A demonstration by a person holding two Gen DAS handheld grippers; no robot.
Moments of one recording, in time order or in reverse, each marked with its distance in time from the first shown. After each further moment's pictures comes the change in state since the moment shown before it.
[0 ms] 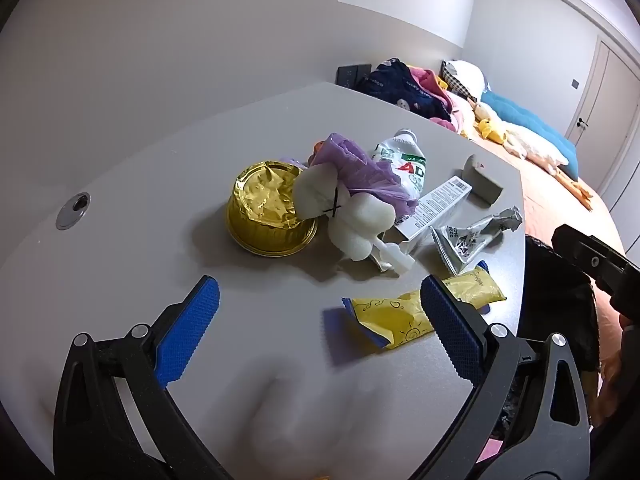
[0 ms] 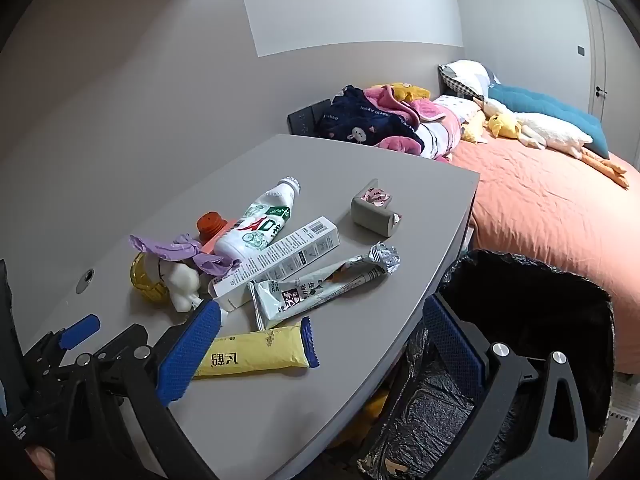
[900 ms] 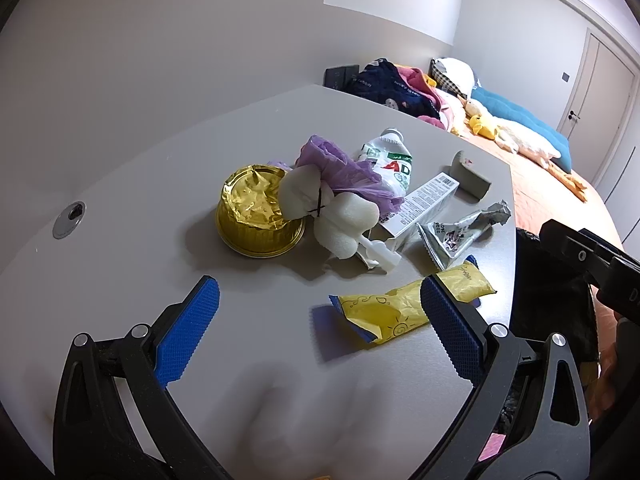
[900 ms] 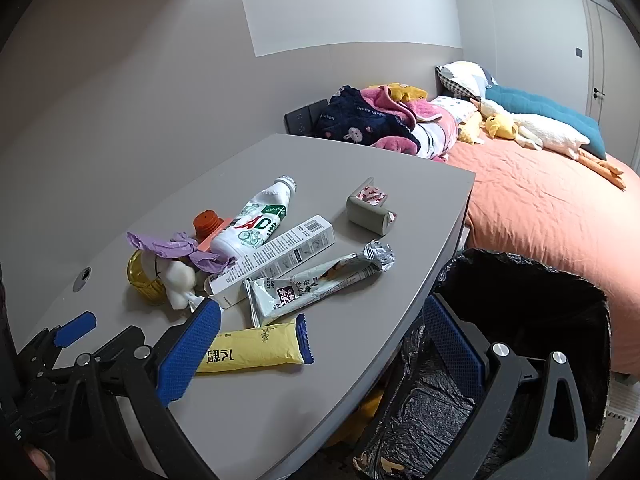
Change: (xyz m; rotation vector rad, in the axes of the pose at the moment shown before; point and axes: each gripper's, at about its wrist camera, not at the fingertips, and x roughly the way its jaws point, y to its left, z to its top) left arm -0.009 -0.004 0.002 0.031 0.004 -0.016; right arm -0.004 -0.002 -0.002 -0.007 0.001 -0.007
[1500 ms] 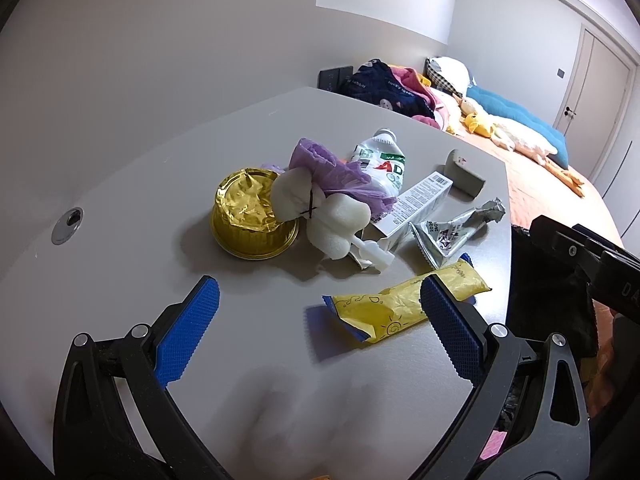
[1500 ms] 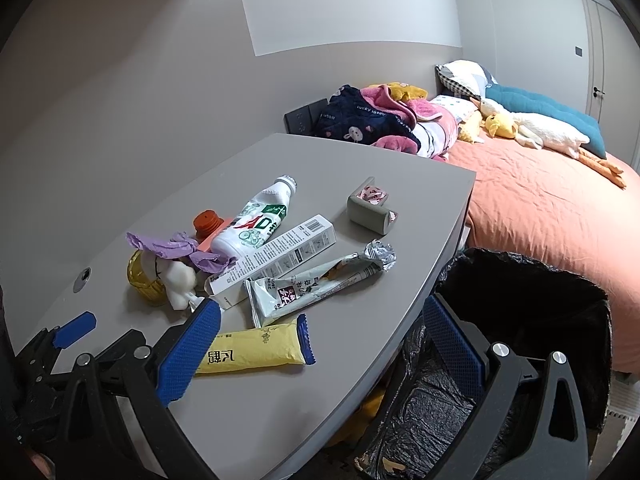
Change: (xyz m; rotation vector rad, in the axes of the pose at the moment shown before) left arm -0.001 -0.005 -0.001 0.031 -0.011 0.002; right arm 0.003 0.003 0.000 0.000 0.002 0.001
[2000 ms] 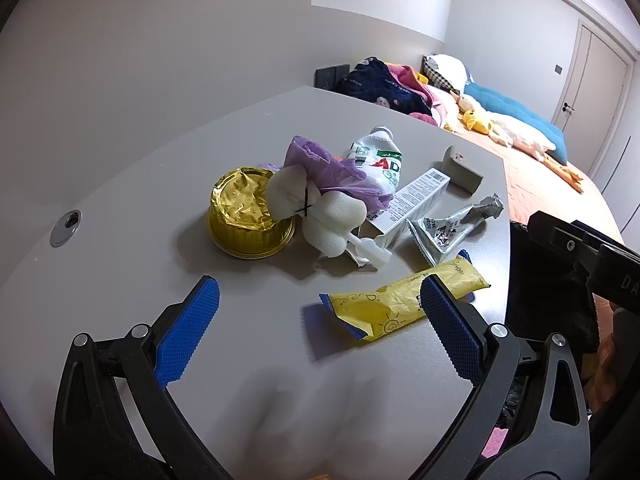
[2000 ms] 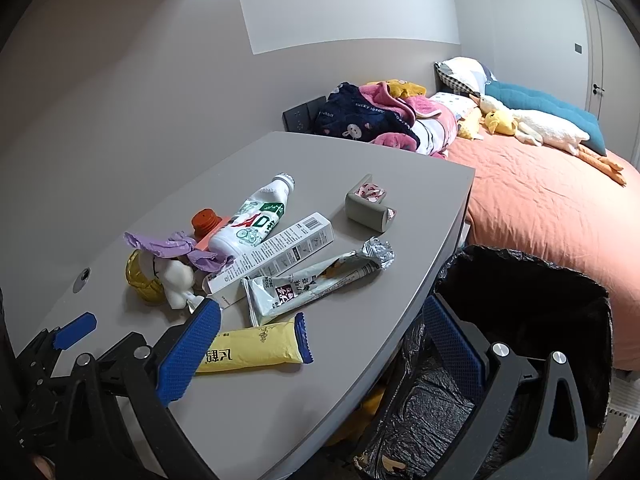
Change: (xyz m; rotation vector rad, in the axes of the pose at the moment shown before) left arm 0.000 -0.004 -0.003 0.011 0.002 -0.007; right arm 0.005 0.000 0.002 0.007 0.008 -0.006
